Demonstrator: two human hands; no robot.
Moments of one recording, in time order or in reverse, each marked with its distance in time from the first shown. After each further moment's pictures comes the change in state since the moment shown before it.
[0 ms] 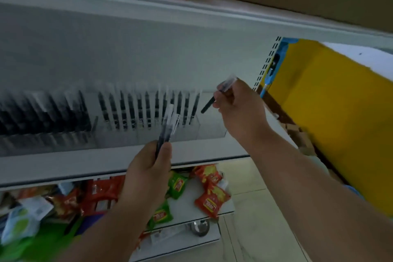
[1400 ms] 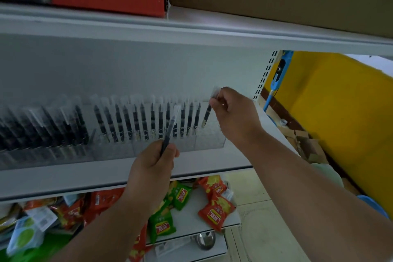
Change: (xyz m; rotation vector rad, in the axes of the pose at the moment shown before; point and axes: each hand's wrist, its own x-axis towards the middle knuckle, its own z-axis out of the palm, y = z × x) left_hand 0.017 0.021 0.018 -0.128 -0.012 -0.057; right_hand 0.023 0.019 -0.001 -0.175 -0.064 -0.084
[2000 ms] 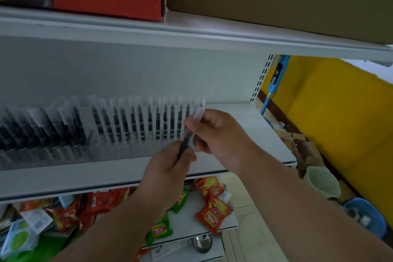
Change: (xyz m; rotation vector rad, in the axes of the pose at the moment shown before) left_hand -0.007 0.010 0.019 0.226 -0.167 0.196; right_hand -0.040 -0.039 -0.008 0.804 -0.408 0.254
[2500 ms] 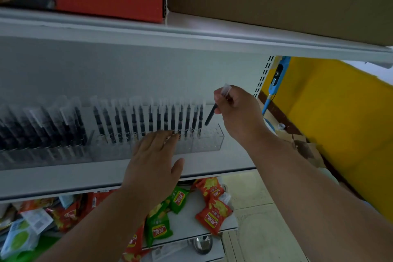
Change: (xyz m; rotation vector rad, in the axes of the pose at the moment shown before) left_hand 0.017 -0.025 -0.025 0.984 -0.021 0.220; right_hand 0.039 0.007 -0.041 -0.510 0.438 -0.226
